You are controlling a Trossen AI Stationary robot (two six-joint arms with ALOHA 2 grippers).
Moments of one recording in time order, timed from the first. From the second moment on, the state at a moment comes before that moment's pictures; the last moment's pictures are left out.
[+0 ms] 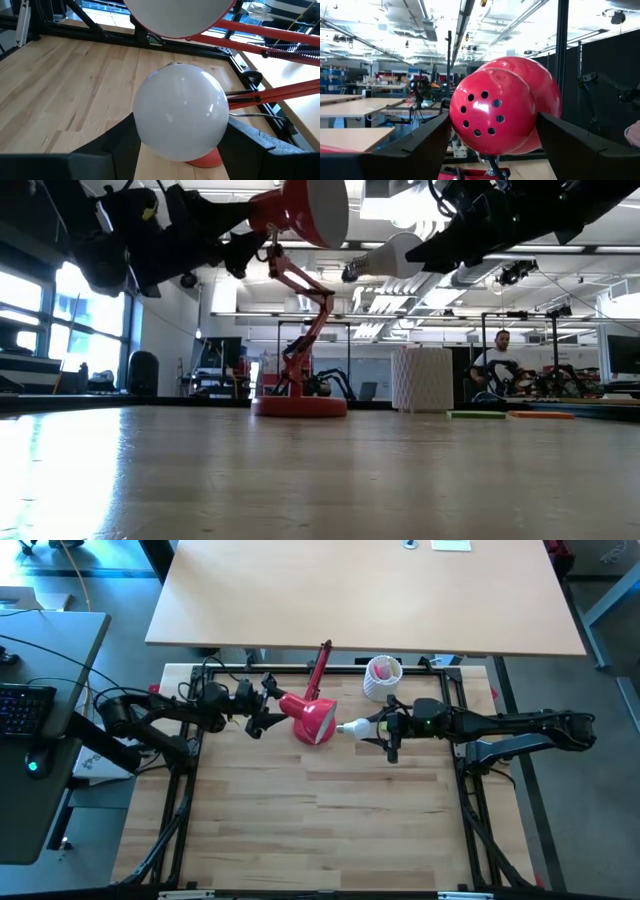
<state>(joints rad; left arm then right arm) 0.53 1.46 0.39 1.52 0.67 -0.30 -0.15 1.04 0.56 0.17 -0.08 -0.22</state>
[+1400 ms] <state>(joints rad) 0.58 1.49 0.48 1.52 0.81 -0.44 0.00 0.91 0.56 0.09 0.10 -0.24</state>
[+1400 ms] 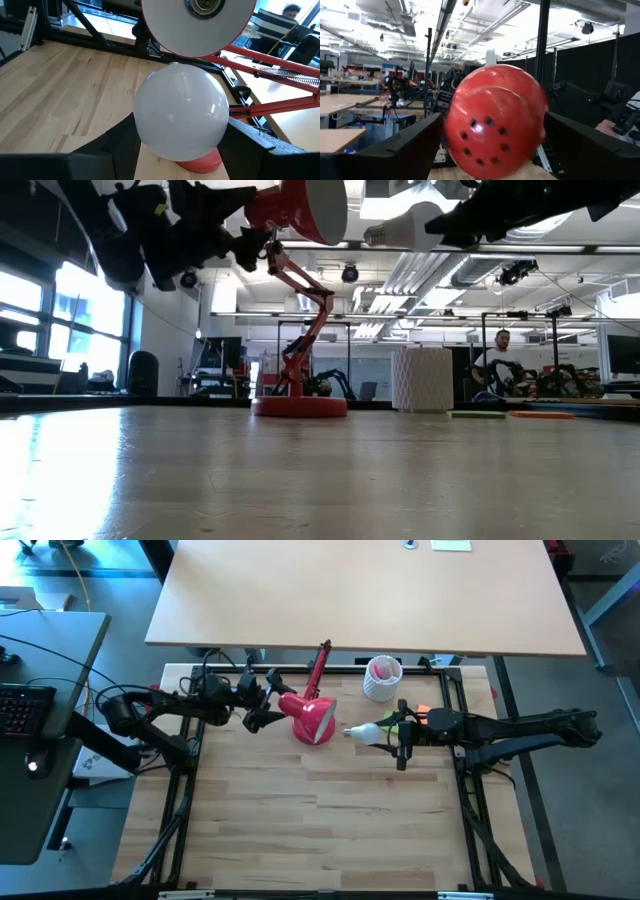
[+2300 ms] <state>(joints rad) 0.57 1.49 0.60 1.28 0.92 -0.30 0.07 0.92 0.56 0.31 0.10 -0.38</state>
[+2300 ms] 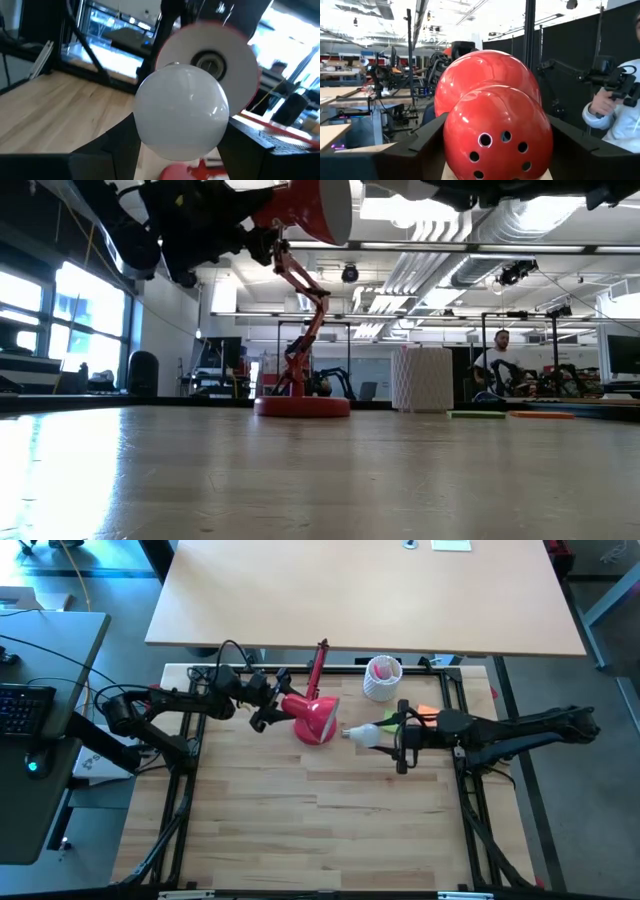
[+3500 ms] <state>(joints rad) 0.63 1.51 0.67 1.16 1.09 -0.44 0.00 1.41 0.81 0.57 0.26 -0.71</state>
